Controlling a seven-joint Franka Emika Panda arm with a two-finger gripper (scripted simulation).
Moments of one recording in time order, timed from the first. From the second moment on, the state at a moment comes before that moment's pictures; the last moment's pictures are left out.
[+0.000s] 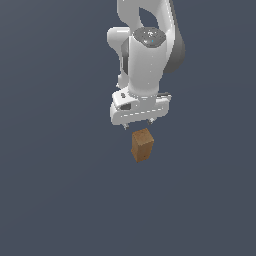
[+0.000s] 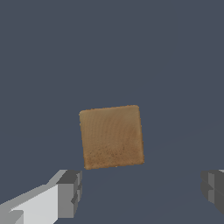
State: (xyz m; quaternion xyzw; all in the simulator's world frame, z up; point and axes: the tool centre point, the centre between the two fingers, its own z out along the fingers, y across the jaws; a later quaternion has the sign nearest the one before) arm -0.015 0.039 0.229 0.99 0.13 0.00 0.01
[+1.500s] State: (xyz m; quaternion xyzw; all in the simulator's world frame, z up) arm -0.004 0.062 0.144 0.98 0.18 0.00 0.00
